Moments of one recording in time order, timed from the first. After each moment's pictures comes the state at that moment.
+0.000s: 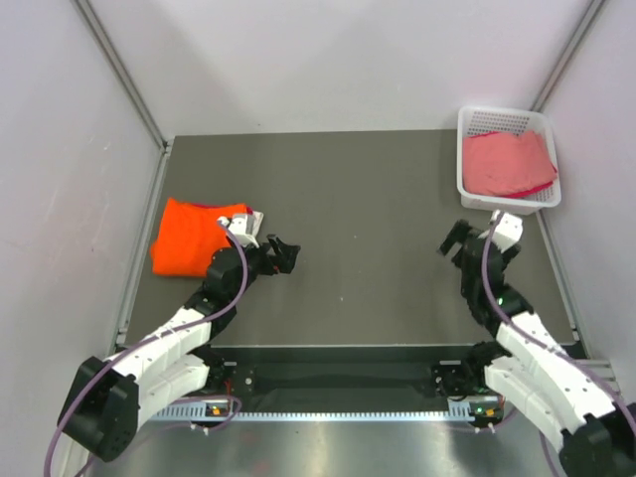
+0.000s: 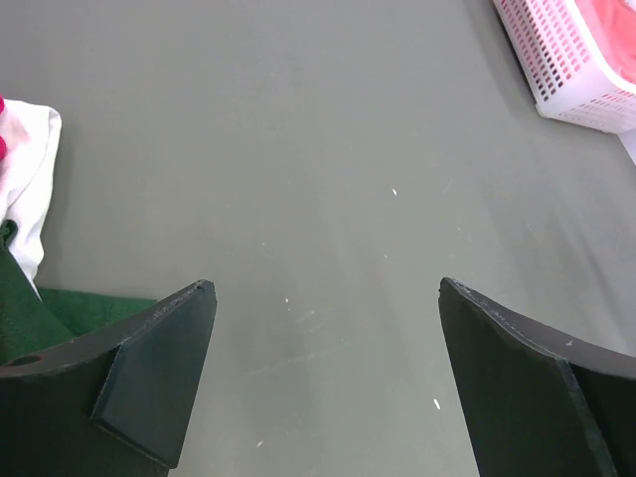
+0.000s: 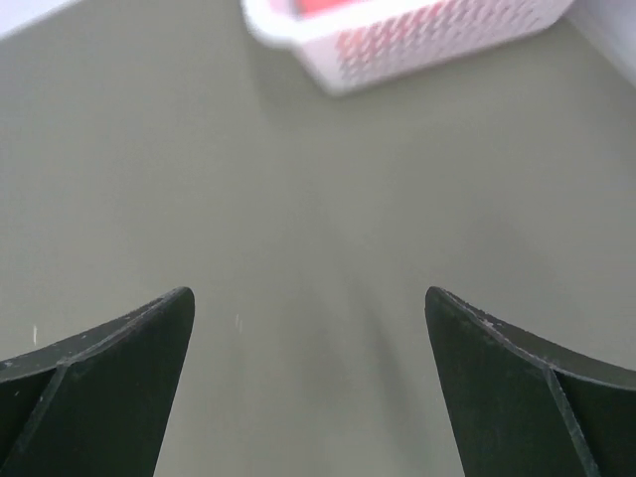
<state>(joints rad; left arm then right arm) -0.48 0.92 0.32 0.41 -0.01 -0.47 0.39 0.65 0.35 -0.07 0.62 0.47</state>
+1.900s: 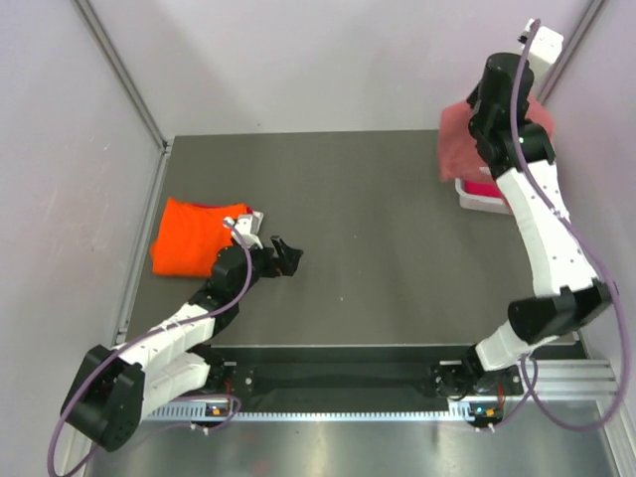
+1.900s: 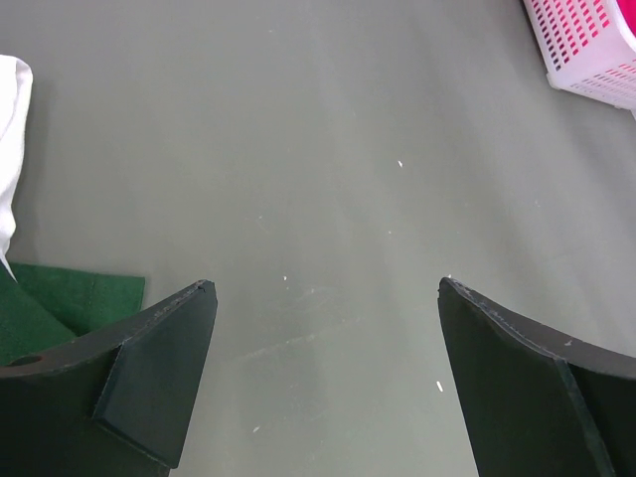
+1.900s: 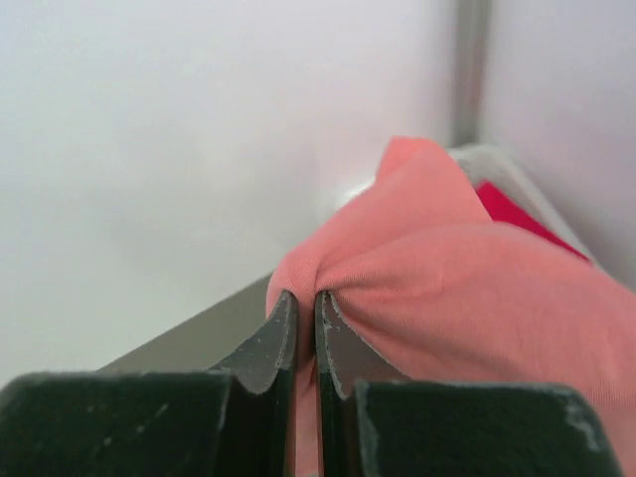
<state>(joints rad) -0.48 0.99 0.32 0.41 0.02 -0.49 0.22 1.60 1.93 -0.49 0.70 0.36</state>
